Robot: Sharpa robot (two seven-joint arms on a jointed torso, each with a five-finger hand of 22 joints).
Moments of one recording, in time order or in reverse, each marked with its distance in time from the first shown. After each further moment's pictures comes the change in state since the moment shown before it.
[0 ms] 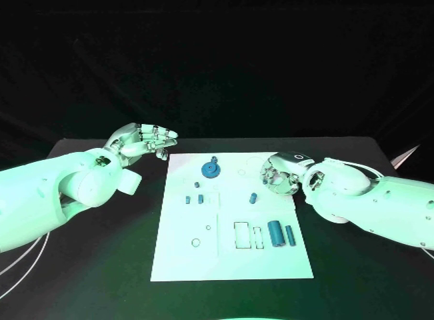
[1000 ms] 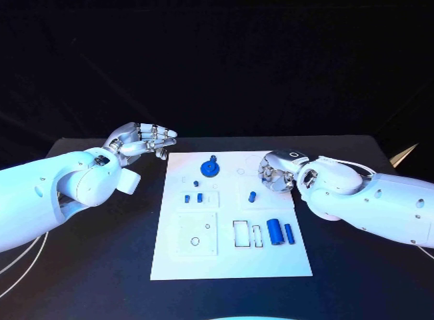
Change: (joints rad) left arm 0.000 -0.003 0.000 0.006 0.003 0.001 -0.006; left_hand 0.000 0.000 -0.003 0.003 0.000 -0.004 0.004 0.000 0.000 0.000 0.000 0.000 -0.004 0.000 0.000 -0.004 -0.002 -0.001 0.004 0.004 -0.008 -0.006; right arm -0.005 0.030 0.005 -0.014 -0.051 0.003 -0.053; right_hand 0.002 0.024 0.019 -0.011 0.000 0.037 -0.008 0.027 0.031 0.027 0.002 -0.005 0.012 0.000 -0.007 0.037 0.028 0.000 0.014 0.000 0.072 0.076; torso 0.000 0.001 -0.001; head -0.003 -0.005
